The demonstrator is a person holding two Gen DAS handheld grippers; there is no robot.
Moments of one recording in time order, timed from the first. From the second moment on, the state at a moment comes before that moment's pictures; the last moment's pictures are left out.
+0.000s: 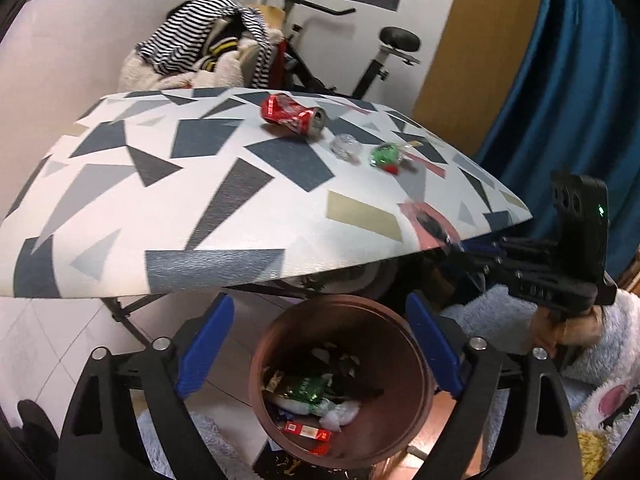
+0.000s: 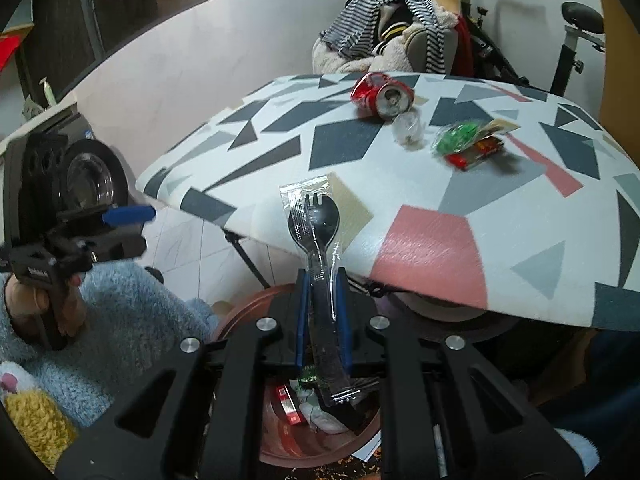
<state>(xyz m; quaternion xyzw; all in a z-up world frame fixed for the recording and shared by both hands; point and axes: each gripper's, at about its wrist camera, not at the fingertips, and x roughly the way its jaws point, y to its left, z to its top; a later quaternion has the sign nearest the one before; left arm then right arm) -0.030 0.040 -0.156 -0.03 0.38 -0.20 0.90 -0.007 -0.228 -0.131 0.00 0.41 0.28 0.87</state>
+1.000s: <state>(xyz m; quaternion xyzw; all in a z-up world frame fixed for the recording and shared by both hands) -0.029 0.052 -0.161 -0.05 0.37 -0.16 0.91 -0.012 -0.198 -0.159 -0.06 0.43 0.26 0.86</state>
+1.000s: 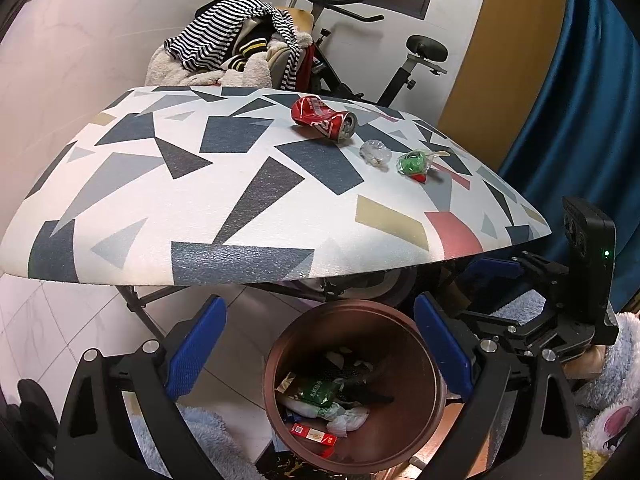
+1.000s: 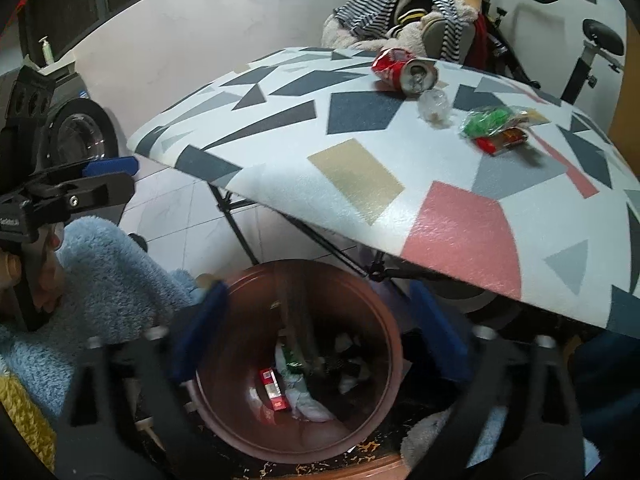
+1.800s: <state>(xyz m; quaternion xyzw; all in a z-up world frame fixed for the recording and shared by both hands) -0.028 0.053 -0.162 -0.04 0.38 -0.15 0.91 -0.002 -0.215 -0.157 -0.04 0.44 0.21 0.87</state>
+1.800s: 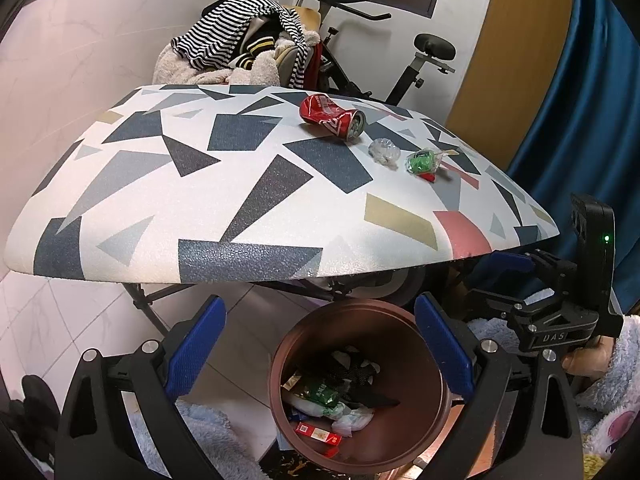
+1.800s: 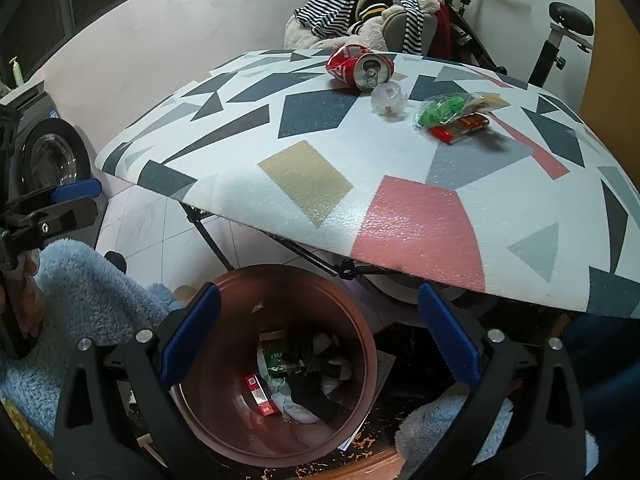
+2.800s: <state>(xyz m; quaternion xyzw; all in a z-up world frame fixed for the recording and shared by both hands) 0.105 0.082 -0.131 -0.16 0.38 -0.13 0.90 0.175 -0.278 -0.135 0.10 0.44 0.11 0.89</state>
